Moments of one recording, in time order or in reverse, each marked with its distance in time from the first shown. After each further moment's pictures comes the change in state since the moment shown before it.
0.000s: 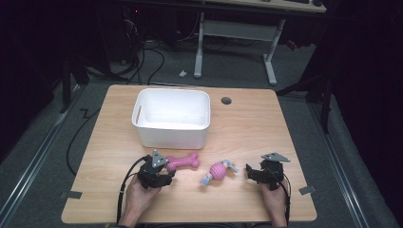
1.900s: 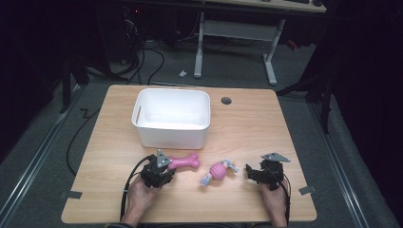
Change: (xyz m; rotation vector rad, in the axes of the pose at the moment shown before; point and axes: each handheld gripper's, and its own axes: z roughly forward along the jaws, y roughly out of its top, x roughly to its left) left arm -0.005 0.006 0.001 0.015 -0.002 0.051; right arm 0.000 0.000 0.000 0.001 0.002 -0.003
